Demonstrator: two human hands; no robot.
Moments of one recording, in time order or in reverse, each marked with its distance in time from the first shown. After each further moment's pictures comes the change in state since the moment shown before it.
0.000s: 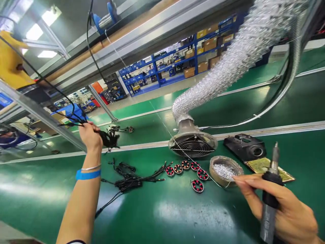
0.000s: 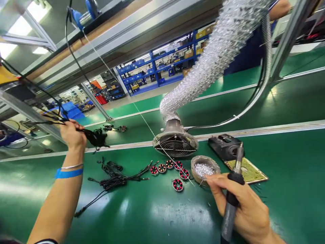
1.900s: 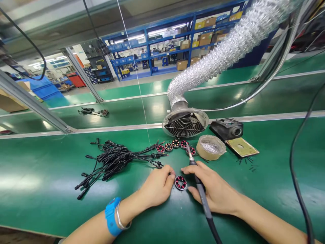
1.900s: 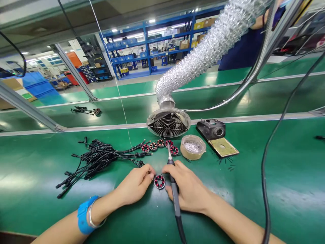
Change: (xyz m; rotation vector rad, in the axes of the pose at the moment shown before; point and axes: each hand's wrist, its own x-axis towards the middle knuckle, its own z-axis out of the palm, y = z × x) left_hand -0.293 0.064 -0.001 0.562 -1.459 -0.516; right_hand -0.025 -0.061 0.008 0.559 -0.803 0.033
